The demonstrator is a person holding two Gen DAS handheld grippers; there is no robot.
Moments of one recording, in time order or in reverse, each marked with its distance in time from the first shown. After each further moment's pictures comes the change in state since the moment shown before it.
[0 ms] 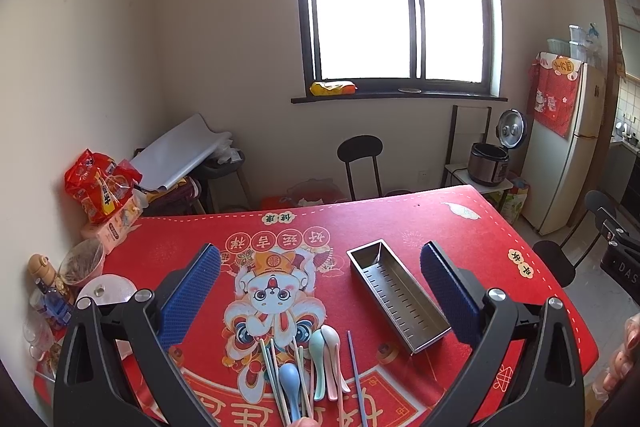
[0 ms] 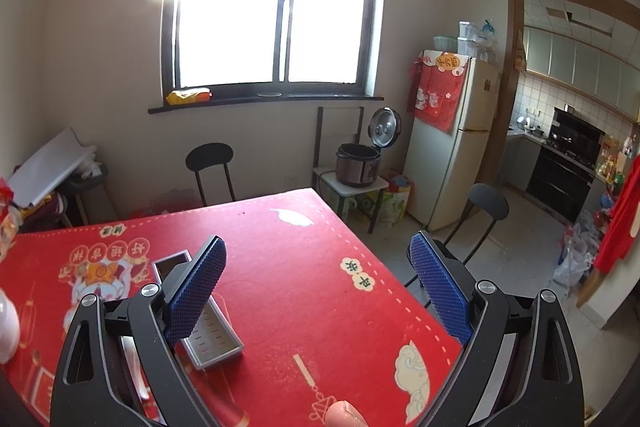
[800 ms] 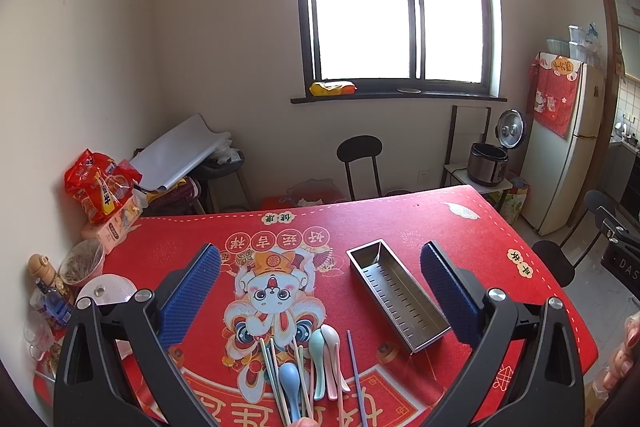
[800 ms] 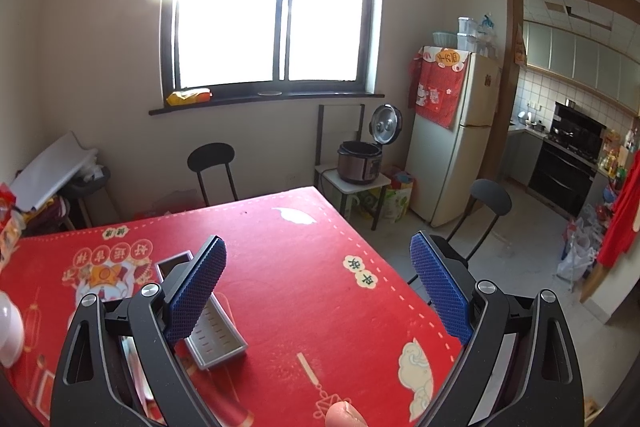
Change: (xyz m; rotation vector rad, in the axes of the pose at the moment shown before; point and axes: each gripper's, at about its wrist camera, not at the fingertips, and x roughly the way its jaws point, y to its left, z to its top) left arm 0.000 -0.001 0.000 0.001 0.000 0.001; right arm 0.000 -0.005 0.002 0.020 0.011 0.010
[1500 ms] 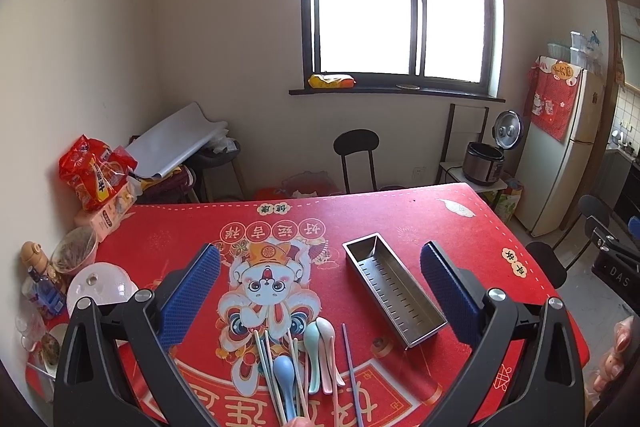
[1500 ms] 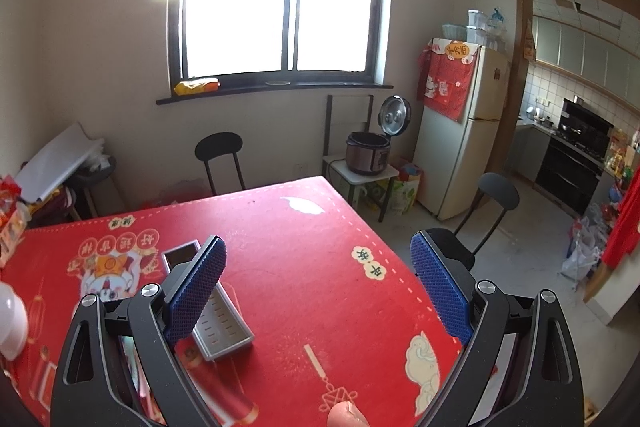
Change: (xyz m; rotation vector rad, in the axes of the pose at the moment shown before) left arm 0.005 0.010 -0.007 -0.037 0.034 -0.031; right arm 0.009 0.008 -0.004 -0.011 0.048 0.040
